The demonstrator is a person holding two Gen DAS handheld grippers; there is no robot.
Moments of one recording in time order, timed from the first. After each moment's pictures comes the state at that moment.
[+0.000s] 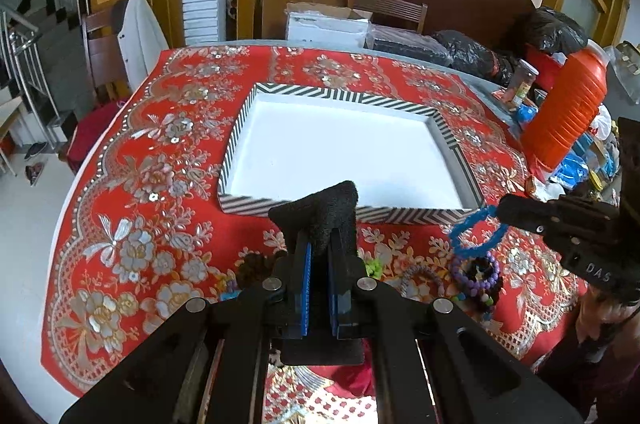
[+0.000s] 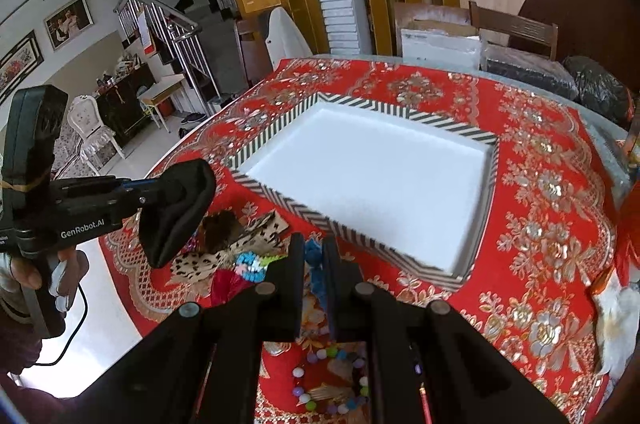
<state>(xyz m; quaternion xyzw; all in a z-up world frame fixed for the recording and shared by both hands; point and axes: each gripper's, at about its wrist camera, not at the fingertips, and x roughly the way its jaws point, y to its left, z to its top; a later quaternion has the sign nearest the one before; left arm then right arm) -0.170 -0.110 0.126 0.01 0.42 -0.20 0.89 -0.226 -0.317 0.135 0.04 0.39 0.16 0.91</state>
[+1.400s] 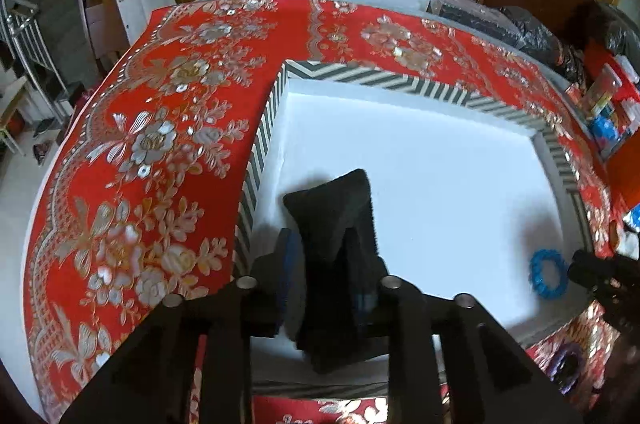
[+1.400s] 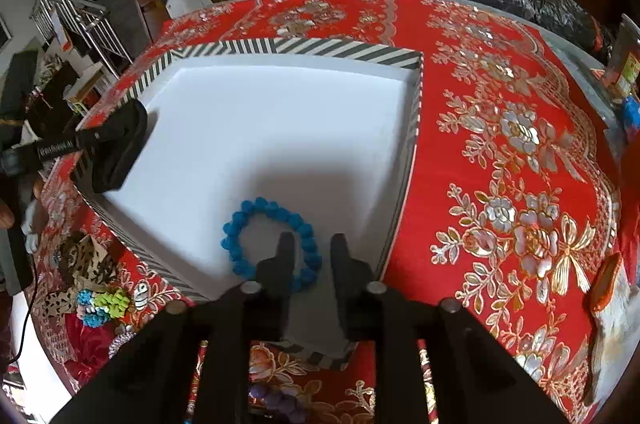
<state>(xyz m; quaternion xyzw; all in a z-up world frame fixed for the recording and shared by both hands) -0.002 -0.133 0.040 0.03 0.49 -0.15 0.86 -0.120 -0.395 0.043 0.07 0.48 0.05 0.87</state>
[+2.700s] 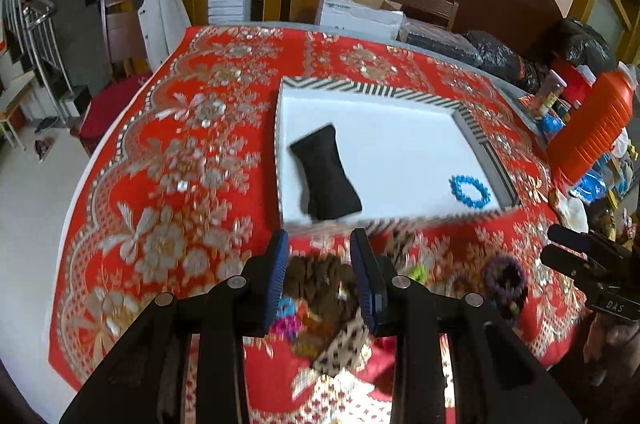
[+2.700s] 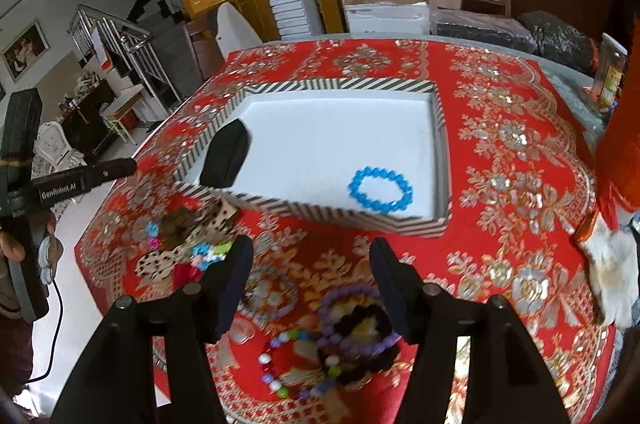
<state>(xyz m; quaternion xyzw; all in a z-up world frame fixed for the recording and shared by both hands) -0.145 -0.075 0.114 -0.01 0.45 -0.17 0.88 -0.230 -0.342 0.111 0.08 0.42 0.10 0.90</state>
